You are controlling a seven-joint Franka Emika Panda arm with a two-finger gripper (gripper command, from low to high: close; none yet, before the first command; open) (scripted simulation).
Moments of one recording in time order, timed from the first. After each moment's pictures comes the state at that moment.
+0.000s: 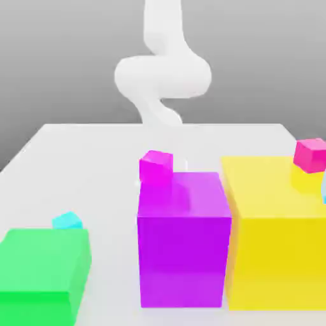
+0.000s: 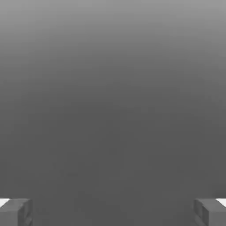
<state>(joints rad) -0.01 -0.74 -0.04 -2.35 -0.04 2.34 0.72</state>
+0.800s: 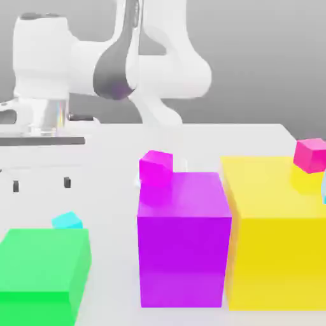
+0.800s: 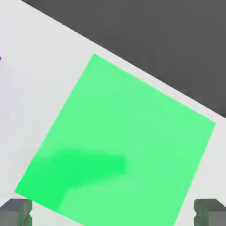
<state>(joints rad) -0.09 -0.22 -0.56 -2.79 -0.25 2.74 -0.20</state>
